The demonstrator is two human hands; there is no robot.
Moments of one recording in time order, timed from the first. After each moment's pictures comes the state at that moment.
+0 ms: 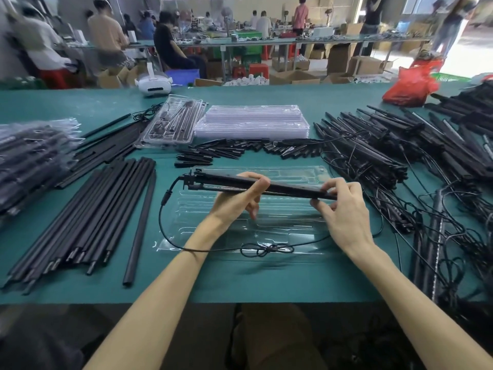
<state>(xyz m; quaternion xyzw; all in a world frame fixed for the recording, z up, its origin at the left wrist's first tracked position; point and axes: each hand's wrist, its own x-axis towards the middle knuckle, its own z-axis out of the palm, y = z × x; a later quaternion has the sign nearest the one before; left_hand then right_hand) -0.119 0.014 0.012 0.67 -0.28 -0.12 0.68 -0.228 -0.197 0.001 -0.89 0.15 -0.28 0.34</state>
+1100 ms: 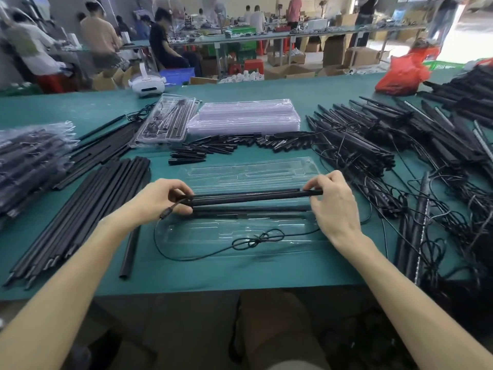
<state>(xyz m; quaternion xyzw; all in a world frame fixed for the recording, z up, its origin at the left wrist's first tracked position) -0.083 0.141 0.038 0.91 -0.24 -0.10 0.32 -0.232 -0.191 0.006 -0.91 0.16 -0.29 0.26</state>
